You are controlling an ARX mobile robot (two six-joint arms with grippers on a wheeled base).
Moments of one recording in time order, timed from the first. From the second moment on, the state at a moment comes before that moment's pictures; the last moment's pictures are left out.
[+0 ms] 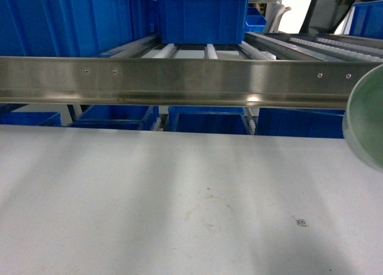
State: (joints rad) left arm 0.00 0.01 0.01 0.00 0.00 0.00; right arm 0.00 1.29 0.51 0.44 -0.07 -0.22
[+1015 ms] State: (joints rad) left arm 0.00 0.01 0.01 0.00 0.00 0.00; right arm -0.02 0.84 0.39 0.26 -0.10 -0.18
